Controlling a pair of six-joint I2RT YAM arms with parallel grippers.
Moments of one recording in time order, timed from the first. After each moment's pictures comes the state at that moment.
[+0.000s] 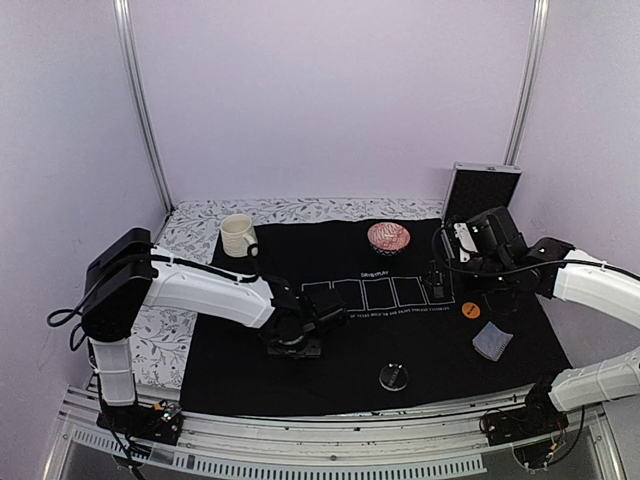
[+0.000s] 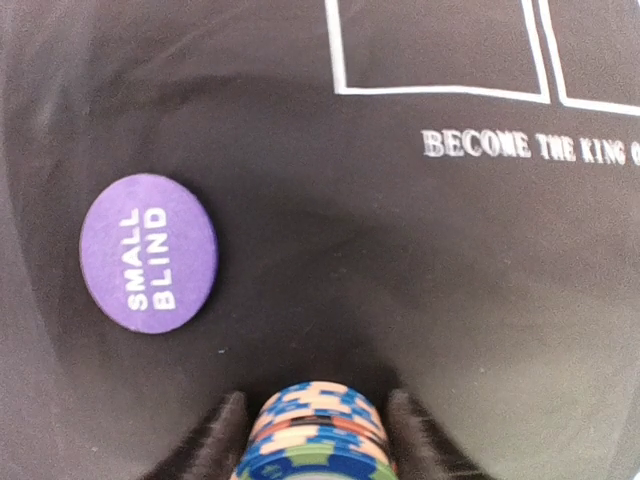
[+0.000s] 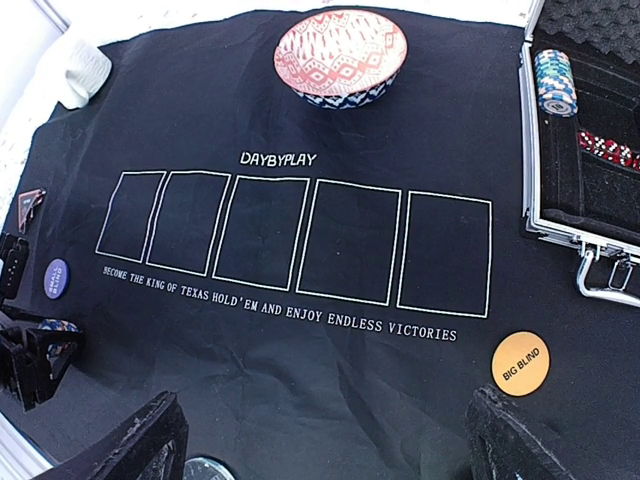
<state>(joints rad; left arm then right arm) -1.14 1.98 1.27 -0.69 -0.39 -1.13 0.65 1.14 0.86 -0.53 0.15 0.38</state>
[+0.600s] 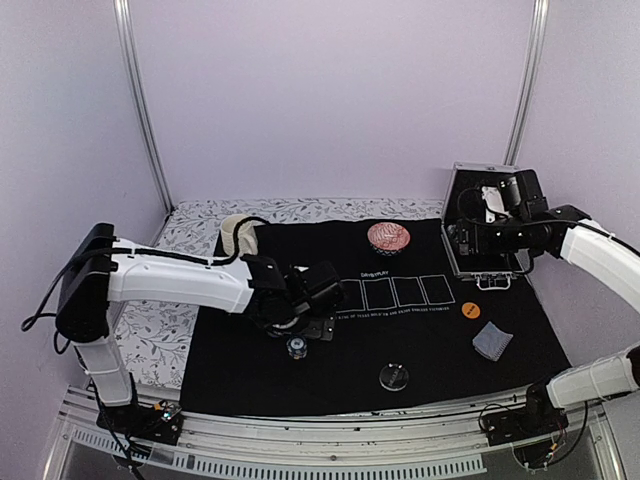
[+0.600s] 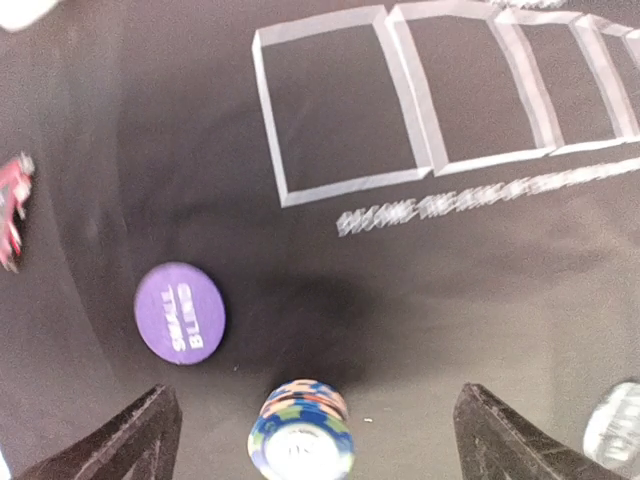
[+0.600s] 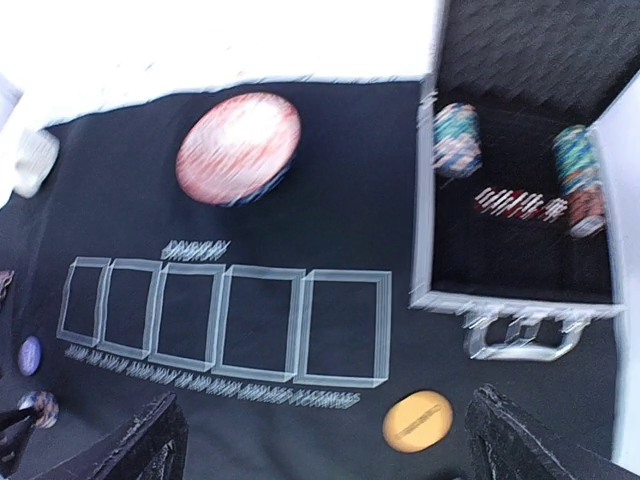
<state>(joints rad) -1.14 1.87 1.31 -0.70 -0.45 -0.95 0.38 1.21 1.03 -0.58 0.08 0.25</state>
